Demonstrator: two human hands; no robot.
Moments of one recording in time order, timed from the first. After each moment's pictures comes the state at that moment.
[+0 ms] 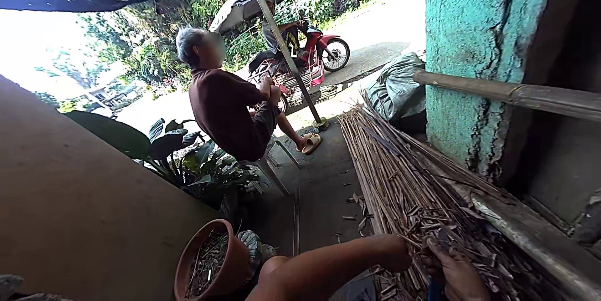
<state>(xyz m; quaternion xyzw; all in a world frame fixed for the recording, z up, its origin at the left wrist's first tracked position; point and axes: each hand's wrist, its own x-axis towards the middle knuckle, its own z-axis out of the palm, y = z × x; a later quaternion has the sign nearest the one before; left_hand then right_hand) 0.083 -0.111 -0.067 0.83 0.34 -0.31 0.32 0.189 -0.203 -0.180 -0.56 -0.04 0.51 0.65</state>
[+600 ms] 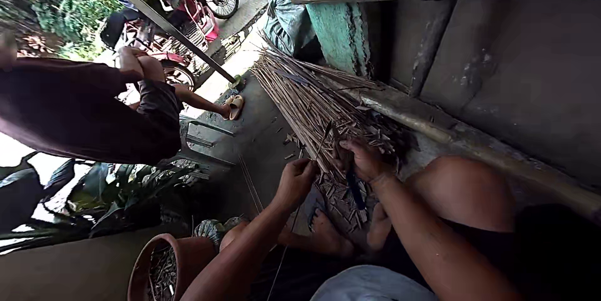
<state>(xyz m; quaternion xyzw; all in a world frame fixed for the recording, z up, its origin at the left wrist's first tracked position) 0.037 -0.140 -0.039 0.73 0.40 0.06 0.54 0.205 -0.223 -0.128 -0.37 -0.13 0.57 0.72</state>
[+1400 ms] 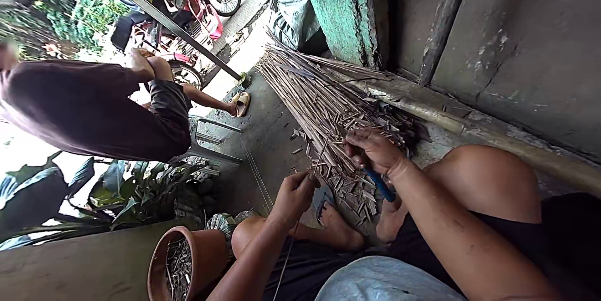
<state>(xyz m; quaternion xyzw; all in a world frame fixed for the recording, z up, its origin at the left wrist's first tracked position) -0.015 -0.160 -0.029 0.68 0.41 0.06 0.60 0.218 -0.233 -0.126 -0.42 -0.17 0.61 0.65</state>
